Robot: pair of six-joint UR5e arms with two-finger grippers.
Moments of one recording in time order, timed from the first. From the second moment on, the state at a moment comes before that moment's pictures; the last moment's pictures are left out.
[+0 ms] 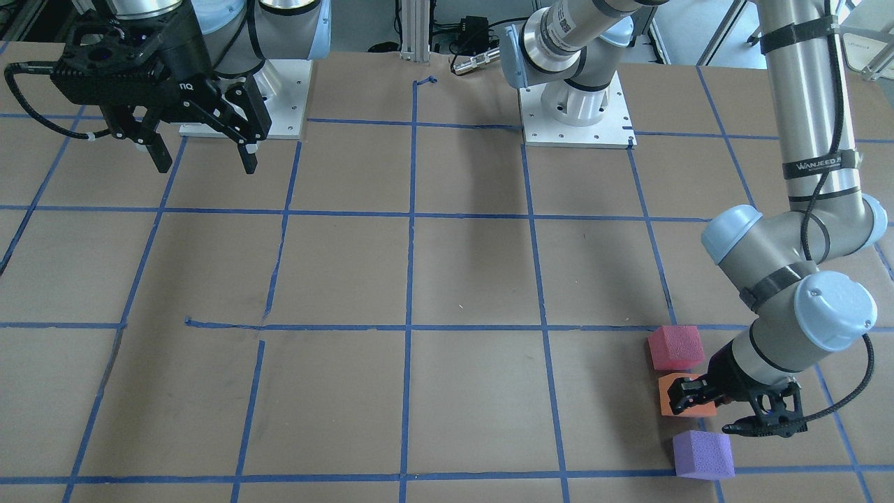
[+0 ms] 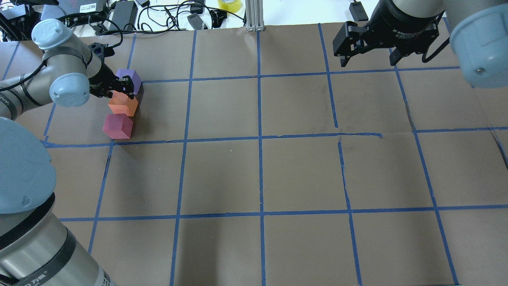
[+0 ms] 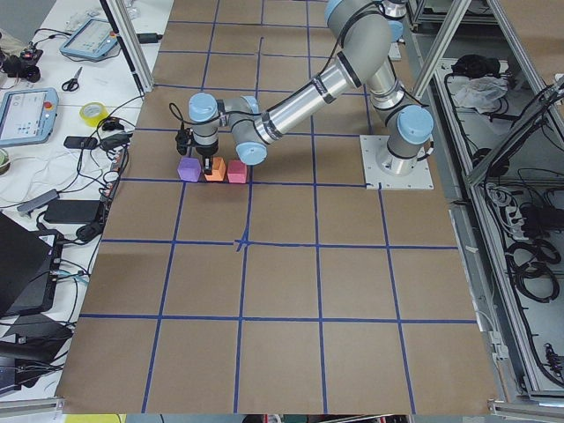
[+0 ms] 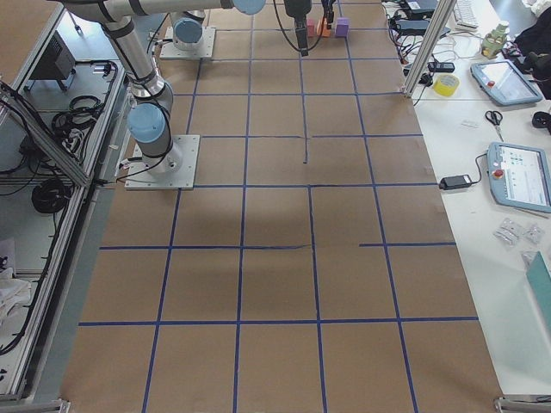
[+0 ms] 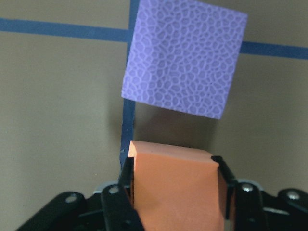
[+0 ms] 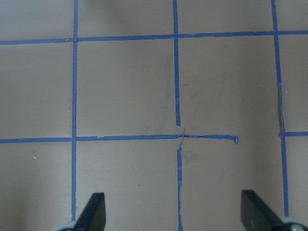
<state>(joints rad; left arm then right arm) -1.25 -2.16 -1.58 -0.86 1.50 0.22 1.62 -1.63 1.57 -1.74 -1.56 0.06</state>
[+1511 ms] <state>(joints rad) -1.39 -1.87 -1.54 -1.21 1.61 0.16 1.62 -1.63 1.57 -1.74 -1.56 0.06</state>
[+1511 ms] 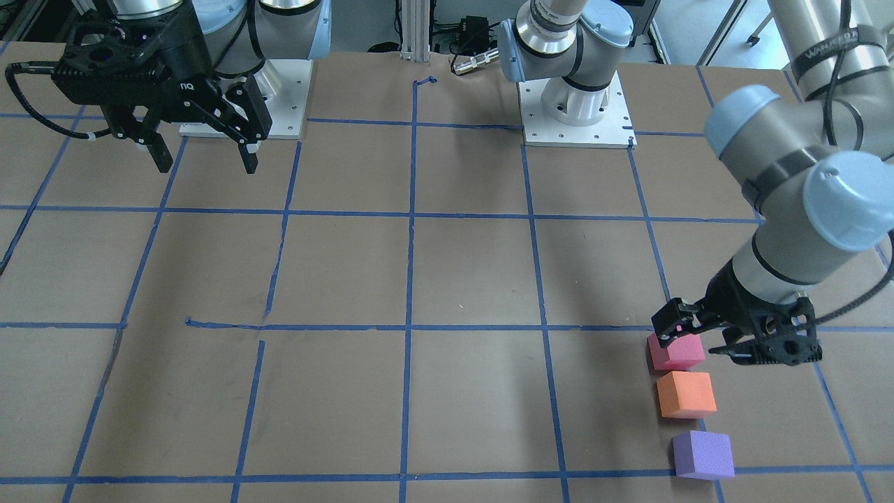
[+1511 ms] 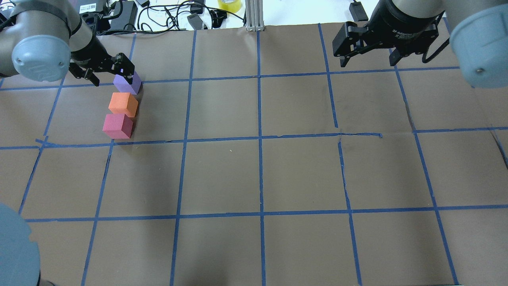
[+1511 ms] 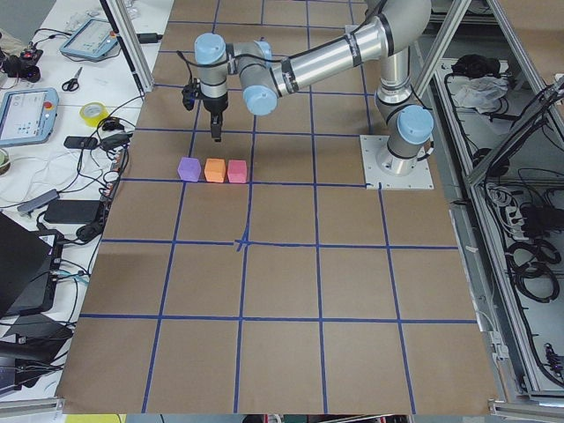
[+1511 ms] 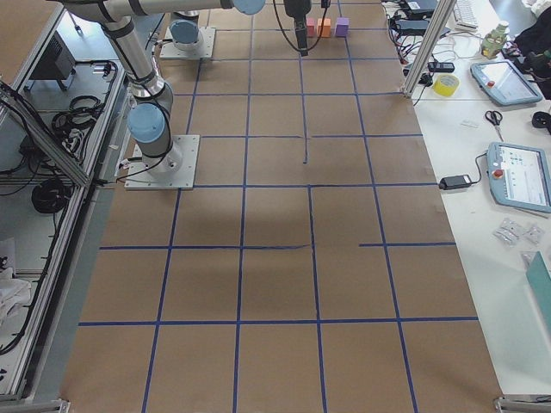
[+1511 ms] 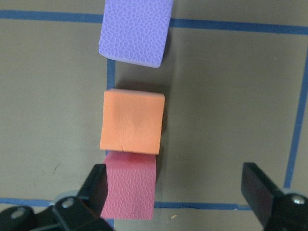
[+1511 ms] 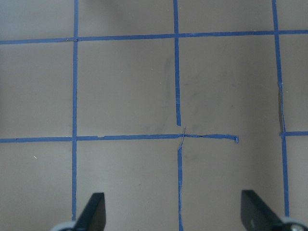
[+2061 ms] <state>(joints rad) -1.61 -1.66 -1.52 -1.45 1.63 -0.02 1.62 -1.63 1.57 -1.74 -1.56 0.06</state>
